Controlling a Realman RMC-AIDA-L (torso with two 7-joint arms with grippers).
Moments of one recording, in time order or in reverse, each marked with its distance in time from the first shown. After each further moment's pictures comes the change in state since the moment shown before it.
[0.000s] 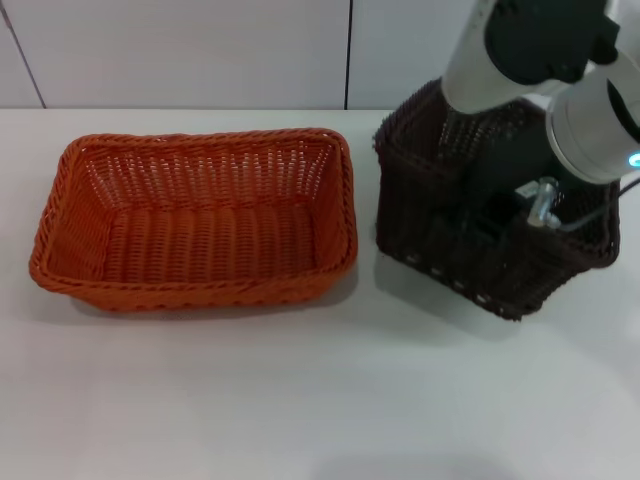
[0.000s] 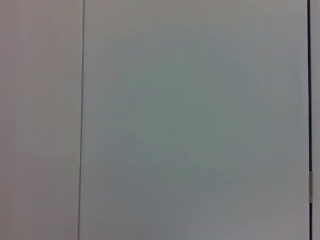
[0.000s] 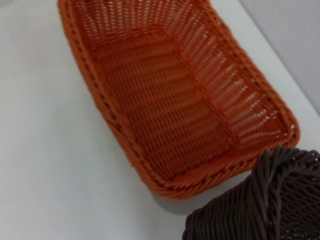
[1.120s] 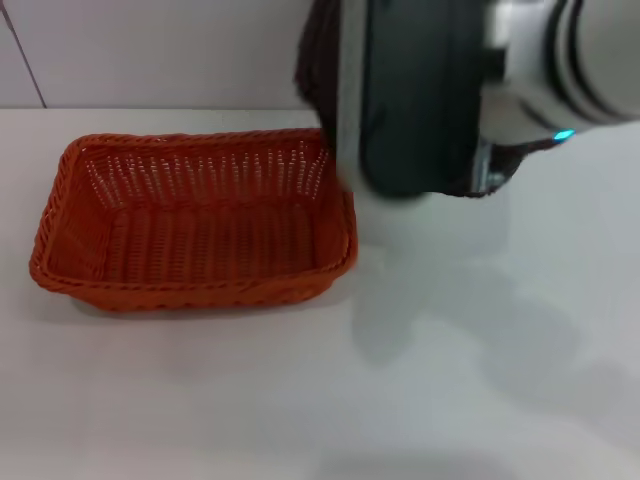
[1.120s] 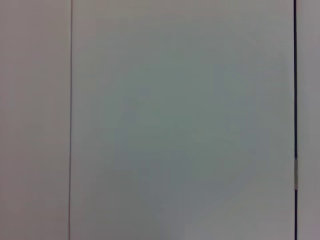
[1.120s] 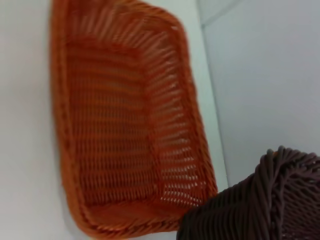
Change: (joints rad) left arm 0.010 -0.003 0.028 0.010 0.011 0.001 -0.013; right arm 0.063 0.002 -0.313 -0.152 -0.277 0.114 -0.134
